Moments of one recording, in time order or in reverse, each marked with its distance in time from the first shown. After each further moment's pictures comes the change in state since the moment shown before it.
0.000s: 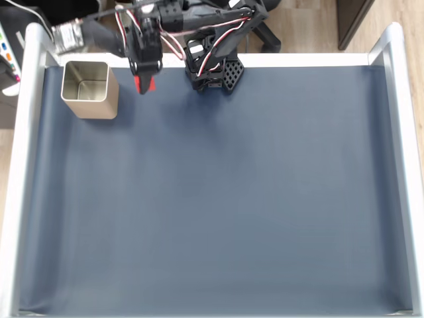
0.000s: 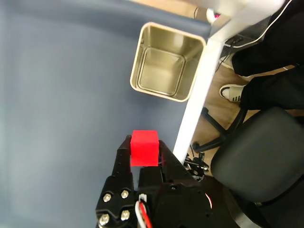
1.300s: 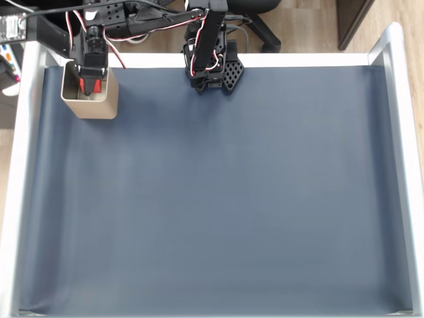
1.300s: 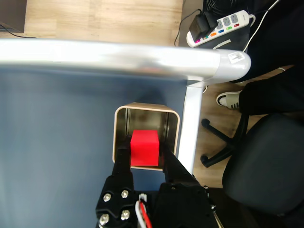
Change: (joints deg) arm 7.6 -31.6 -10.3 -31.5 1.3
